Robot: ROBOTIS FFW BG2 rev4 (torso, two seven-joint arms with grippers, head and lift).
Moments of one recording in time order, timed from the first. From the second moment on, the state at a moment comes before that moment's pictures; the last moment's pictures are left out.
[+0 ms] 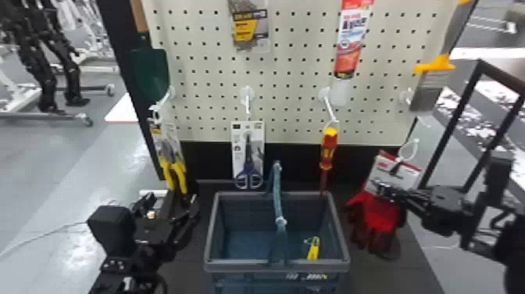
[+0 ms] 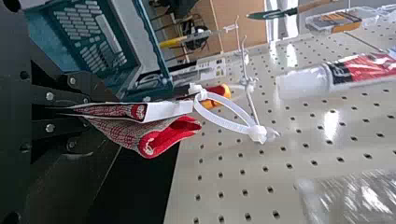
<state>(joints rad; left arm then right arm) 0.21 0.01 0.01 -1.83 0.08 0.02 -0.15 -0.18 -0.20 -0.26 -1.52 -0.14 0.37 1.21</state>
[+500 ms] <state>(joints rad) 0.21 0.01 0.00 -1.83 0.08 0.02 -0.15 -0.16 -0.20 -0.16 -1.74 -0.14 0.44 1.18</state>
